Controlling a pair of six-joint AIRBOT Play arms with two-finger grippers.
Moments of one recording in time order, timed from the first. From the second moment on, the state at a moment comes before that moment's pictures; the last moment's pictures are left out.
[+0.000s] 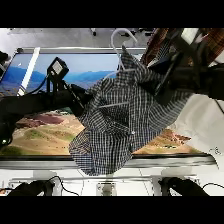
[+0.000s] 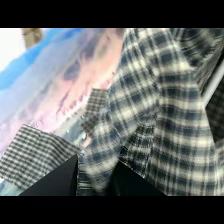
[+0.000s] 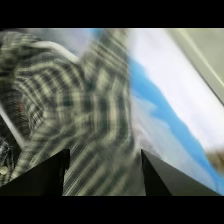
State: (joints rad) left arm -0.35 -0.98 1.12 -2.38 0.80 2.58; right arm 0.29 -0.98 1.60 1.93 -1.15 -2.35
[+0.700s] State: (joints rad) left arm -0.50 -1.02 1.12 -2.39 0.60 2.49; right arm 0.49 -0.88 1.13 2.08 -0.49 -1.30
